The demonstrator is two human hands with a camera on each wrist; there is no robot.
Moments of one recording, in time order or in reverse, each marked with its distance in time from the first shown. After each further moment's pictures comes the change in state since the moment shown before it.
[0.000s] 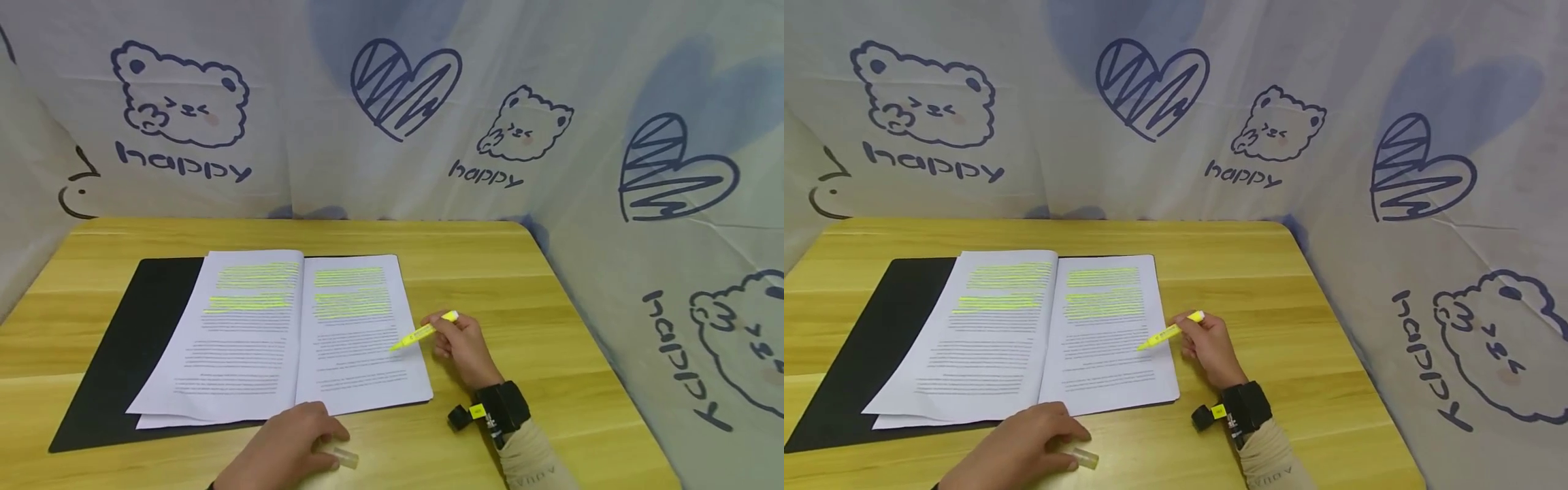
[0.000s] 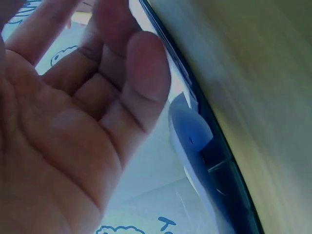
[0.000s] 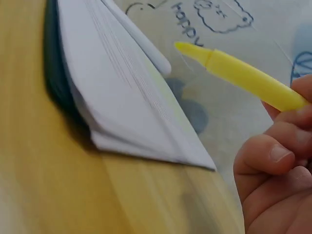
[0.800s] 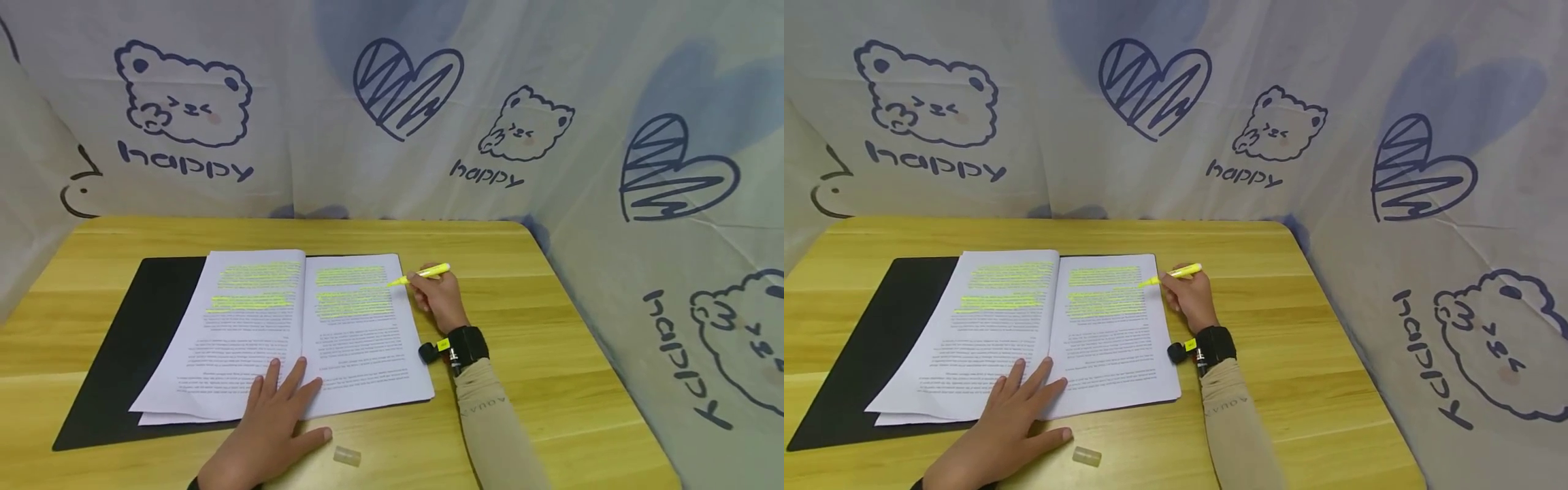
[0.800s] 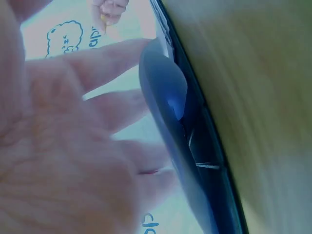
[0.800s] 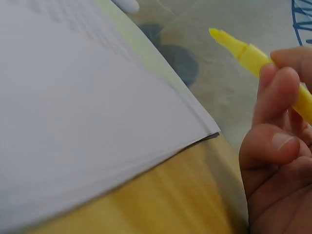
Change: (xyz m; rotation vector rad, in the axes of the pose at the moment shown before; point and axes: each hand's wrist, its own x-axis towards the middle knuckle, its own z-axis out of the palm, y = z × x) left_hand -0.010 -0.014 -0.005 0.054 0.179 -0.203; right_hand 0.099 0.020 0.012 0.038 0.136 -0.034
